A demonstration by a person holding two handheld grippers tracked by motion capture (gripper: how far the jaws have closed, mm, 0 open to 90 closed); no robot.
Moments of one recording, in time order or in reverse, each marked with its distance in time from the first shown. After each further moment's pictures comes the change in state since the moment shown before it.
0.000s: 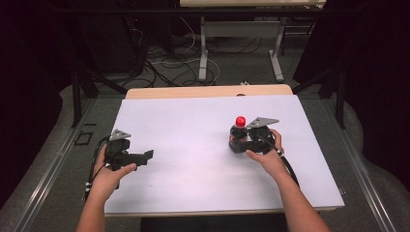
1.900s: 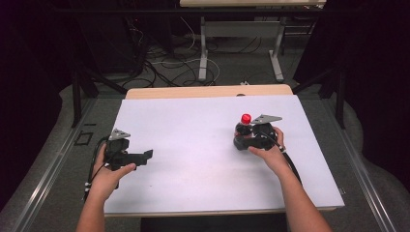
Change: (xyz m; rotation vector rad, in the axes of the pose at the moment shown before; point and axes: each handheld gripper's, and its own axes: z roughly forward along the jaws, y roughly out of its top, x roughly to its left) left arm 0.000 0.001 -0.002 -0.016 0.011 -0.003; right arm -0.021 -0.005 0.010 -0.010 -0.046 0.046
